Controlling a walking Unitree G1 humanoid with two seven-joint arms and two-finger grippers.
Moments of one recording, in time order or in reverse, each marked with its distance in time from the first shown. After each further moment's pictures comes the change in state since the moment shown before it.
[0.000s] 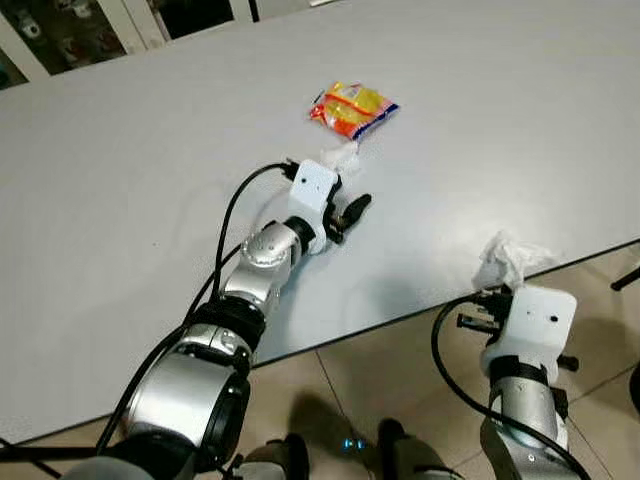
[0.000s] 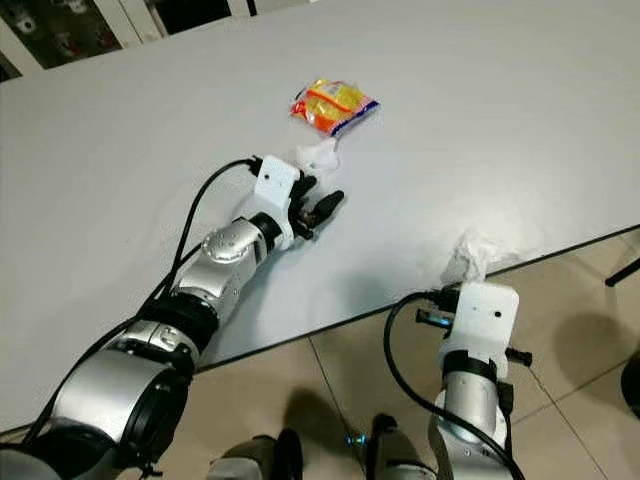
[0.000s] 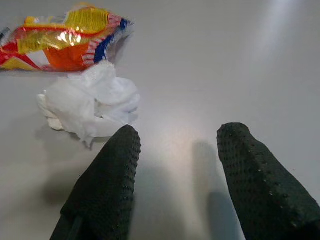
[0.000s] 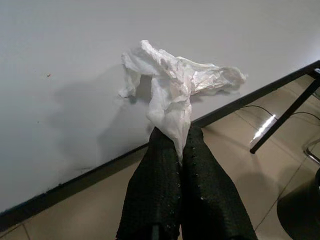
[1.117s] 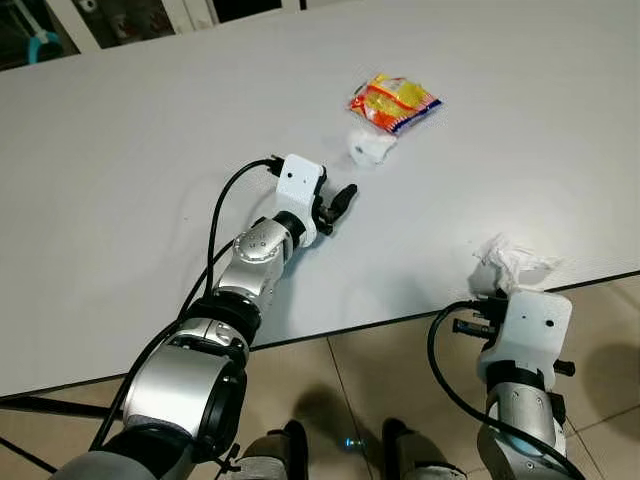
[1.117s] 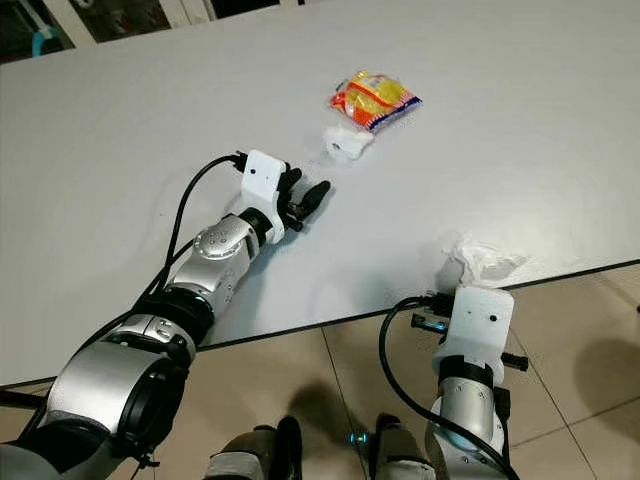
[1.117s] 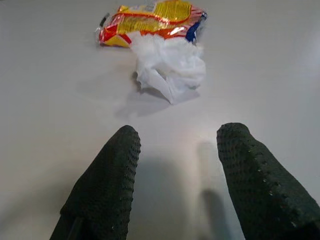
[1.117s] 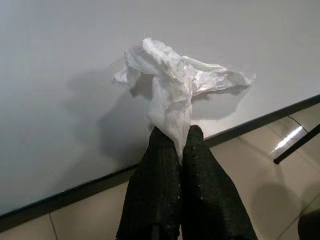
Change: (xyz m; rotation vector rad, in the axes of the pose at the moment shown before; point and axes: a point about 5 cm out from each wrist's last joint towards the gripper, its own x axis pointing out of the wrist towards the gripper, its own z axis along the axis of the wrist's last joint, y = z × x) left arm -0.003 0.015 0.005 -0.009 -0.032 0.092; right arm -0.007 0.003 0.000 -0.001 0.014 0.015
